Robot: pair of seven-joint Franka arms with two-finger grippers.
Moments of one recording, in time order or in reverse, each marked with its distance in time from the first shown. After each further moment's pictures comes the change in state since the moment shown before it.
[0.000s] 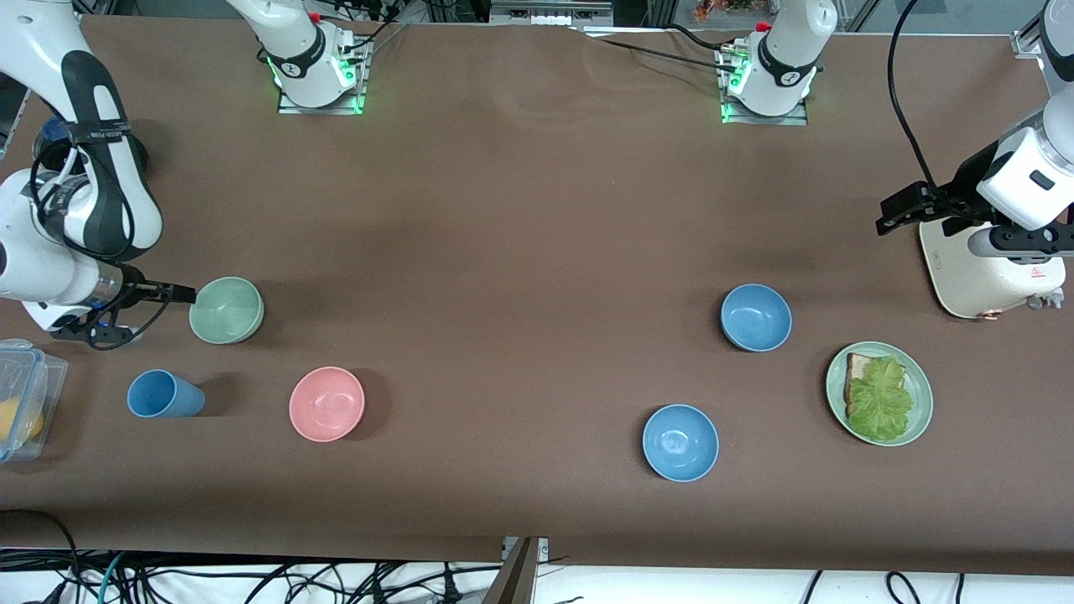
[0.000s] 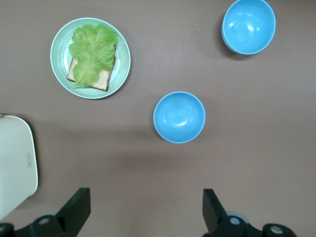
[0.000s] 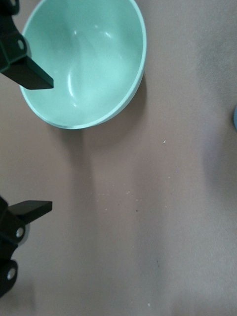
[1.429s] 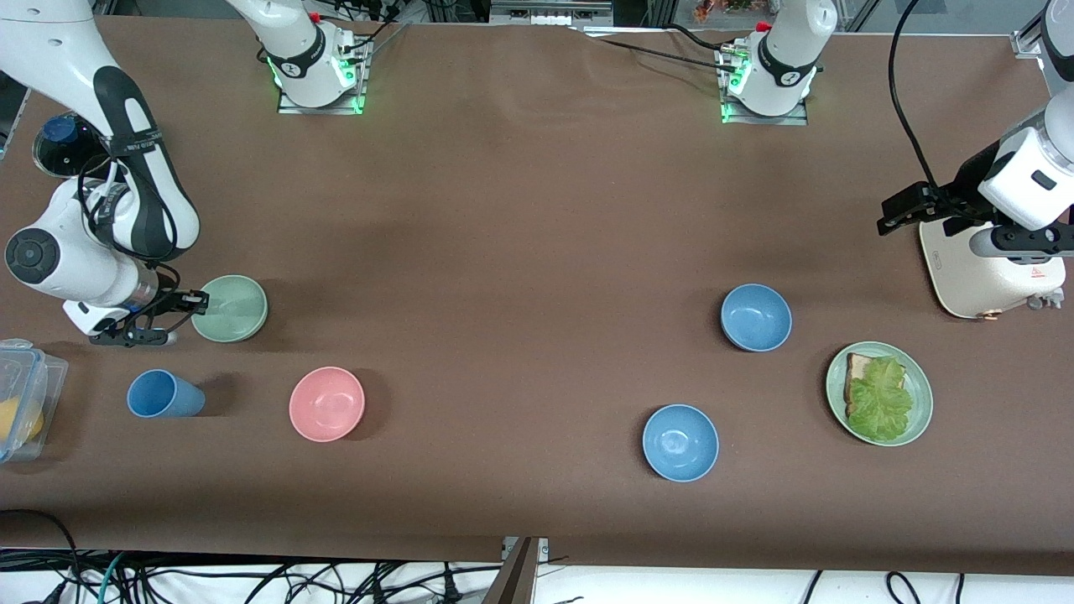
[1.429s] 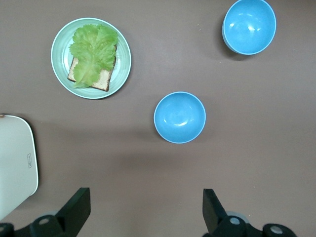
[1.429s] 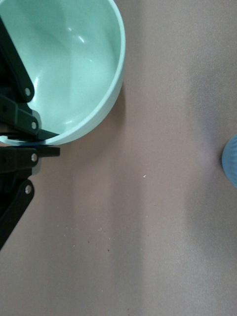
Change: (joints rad) left arm 0.000 0.000 0.001 0.000 0.000 0.000 0.000; right arm 0.001 0.029 0.040 -0.064 0.014 0.167 -0.025
